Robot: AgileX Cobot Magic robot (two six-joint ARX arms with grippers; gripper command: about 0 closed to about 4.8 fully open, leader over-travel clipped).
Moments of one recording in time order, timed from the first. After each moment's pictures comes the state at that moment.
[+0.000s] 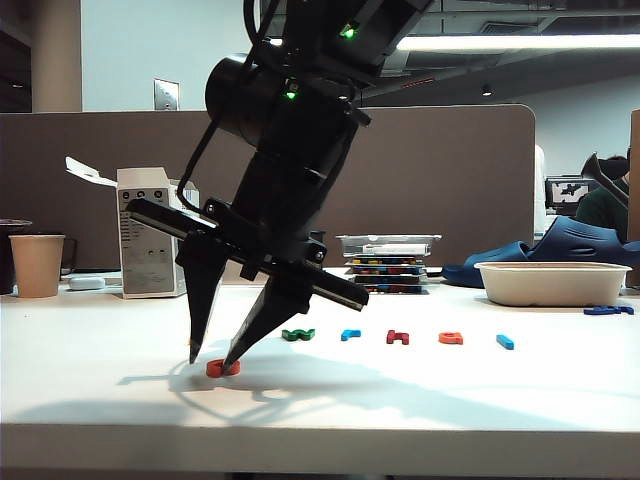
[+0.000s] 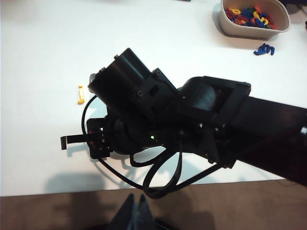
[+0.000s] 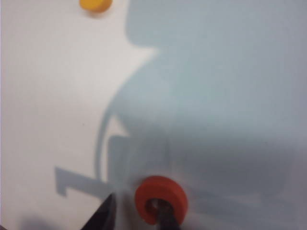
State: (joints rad) left arm -1.37 1.34 1.68 -1.39 -0.72 -1.14; right arm 0.85 2.03 1.43 -0.53 -0.18 0.75
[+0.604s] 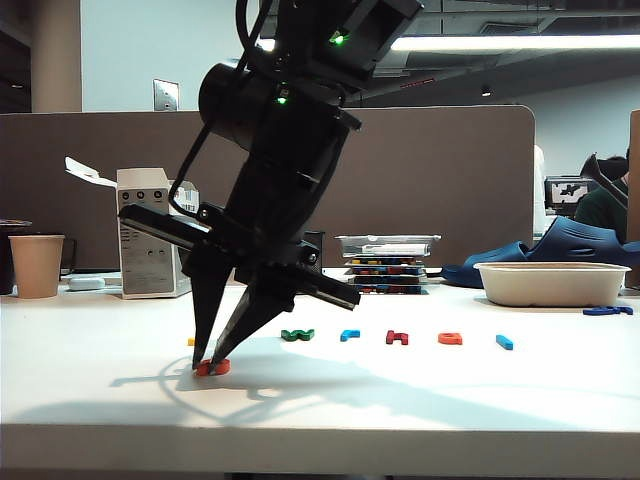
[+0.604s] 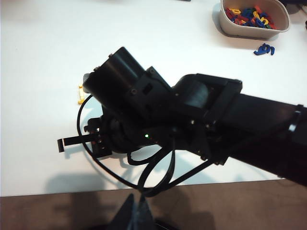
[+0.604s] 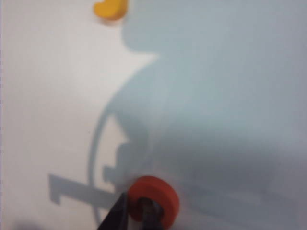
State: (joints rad) left arm -1.37 1.34 1.68 -1.39 -0.72 -1.14; right arm 0.85 2.07 1.45 -0.56 -0.16 0.69
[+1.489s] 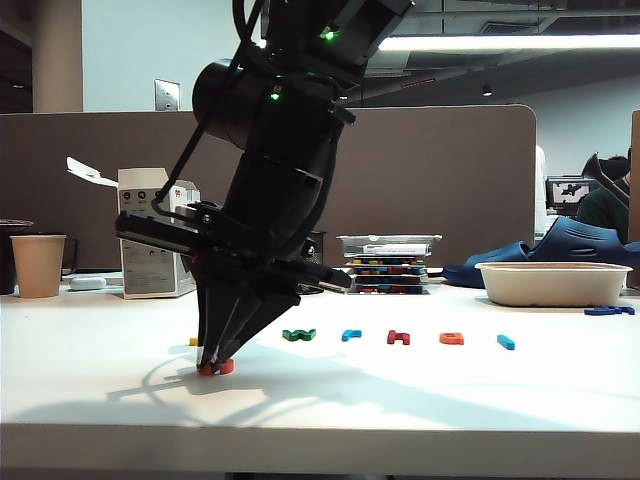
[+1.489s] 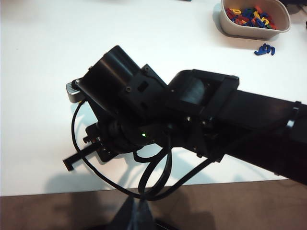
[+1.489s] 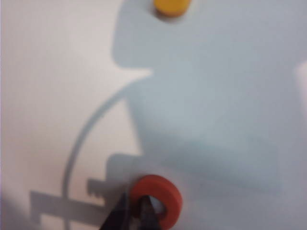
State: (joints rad) left arm -1.37 1.34 1.68 -1.39 -0.72 -1.14; right arm 0.85 2.08 1.49 -0.62 -0.15 0.36
